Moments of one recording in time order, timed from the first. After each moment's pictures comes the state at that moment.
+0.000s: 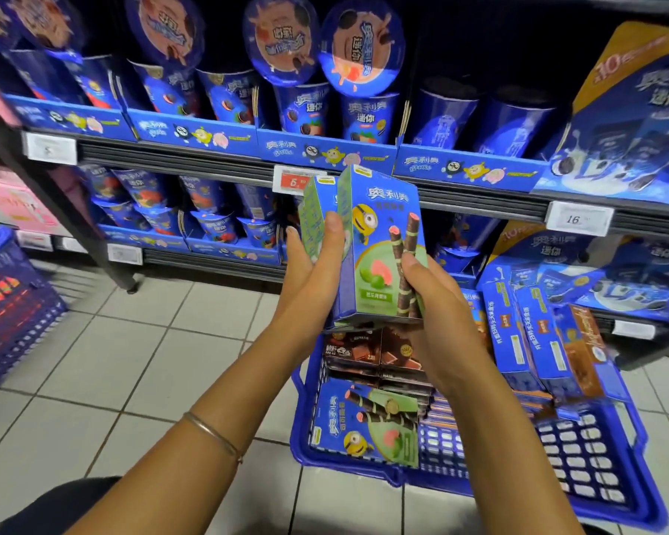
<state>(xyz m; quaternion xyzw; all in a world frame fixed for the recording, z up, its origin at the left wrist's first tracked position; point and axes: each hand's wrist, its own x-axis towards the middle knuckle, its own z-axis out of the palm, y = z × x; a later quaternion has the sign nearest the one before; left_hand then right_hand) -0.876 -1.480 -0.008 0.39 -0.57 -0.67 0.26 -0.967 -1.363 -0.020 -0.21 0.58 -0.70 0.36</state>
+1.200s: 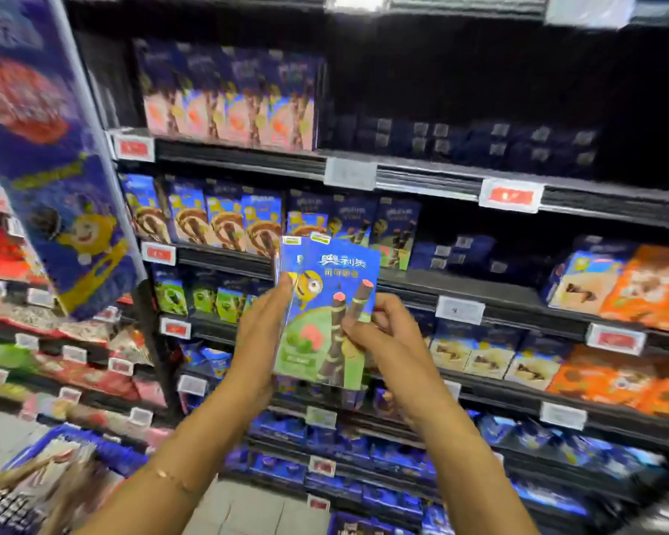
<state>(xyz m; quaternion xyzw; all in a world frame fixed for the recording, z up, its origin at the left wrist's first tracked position) -0.777 -1.534 0.738 0.26 -0.48 -0.73 0.42 -0.887 -1.408 0.761 -0.38 0.60 -0.64 0.29</state>
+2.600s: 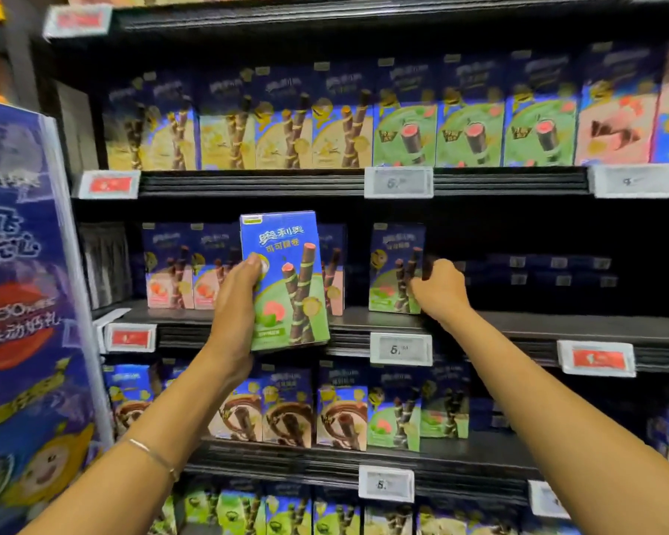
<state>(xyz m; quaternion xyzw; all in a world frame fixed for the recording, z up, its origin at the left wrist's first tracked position) -0.824 -1.769 0.930 0.13 -0.56 -0.65 0.50 -1.098 -1.662 0.935 -0.30 0.80 -0.51 -0.10</state>
